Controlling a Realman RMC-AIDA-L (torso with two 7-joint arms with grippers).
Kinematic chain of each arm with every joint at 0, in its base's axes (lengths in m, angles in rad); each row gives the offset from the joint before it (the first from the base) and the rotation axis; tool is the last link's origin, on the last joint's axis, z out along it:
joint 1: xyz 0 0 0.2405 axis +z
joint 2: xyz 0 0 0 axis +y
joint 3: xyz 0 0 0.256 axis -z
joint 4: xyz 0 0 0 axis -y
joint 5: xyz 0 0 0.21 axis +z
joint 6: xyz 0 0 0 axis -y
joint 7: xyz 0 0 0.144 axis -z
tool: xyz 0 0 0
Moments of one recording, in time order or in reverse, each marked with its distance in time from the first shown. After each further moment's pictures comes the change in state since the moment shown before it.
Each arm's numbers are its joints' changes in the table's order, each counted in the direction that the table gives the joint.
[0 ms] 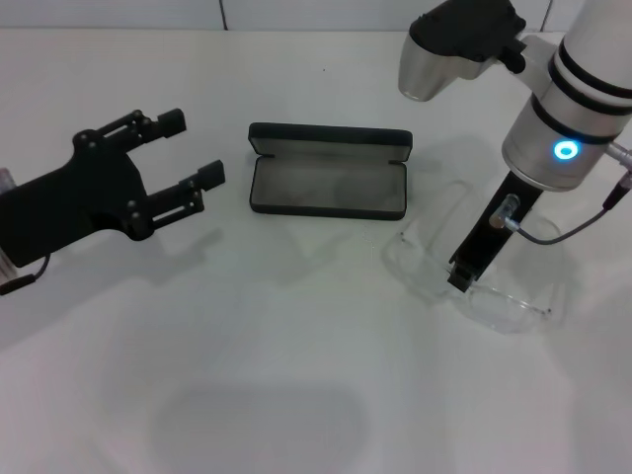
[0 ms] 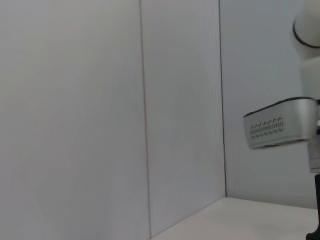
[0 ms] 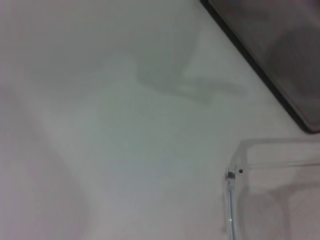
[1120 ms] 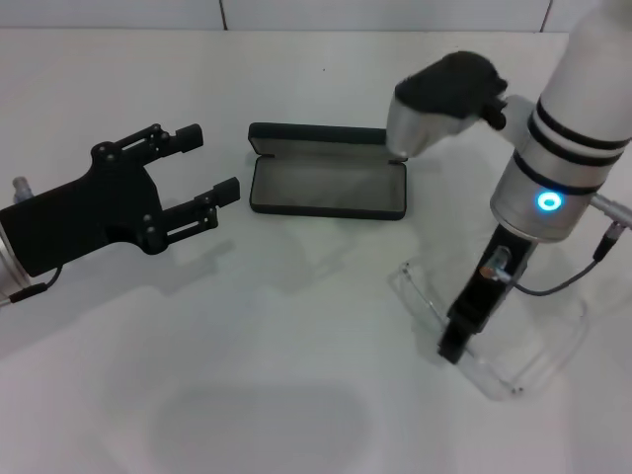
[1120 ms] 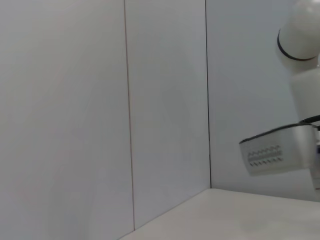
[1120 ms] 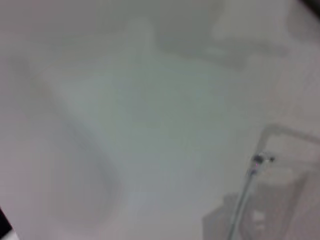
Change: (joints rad) left arm -0.001 0.001 -0.039 0.003 0.011 0.004 -0.004; right arm 0.021 0.008 0.122 -0.141 0.116 -0.041 -0.039
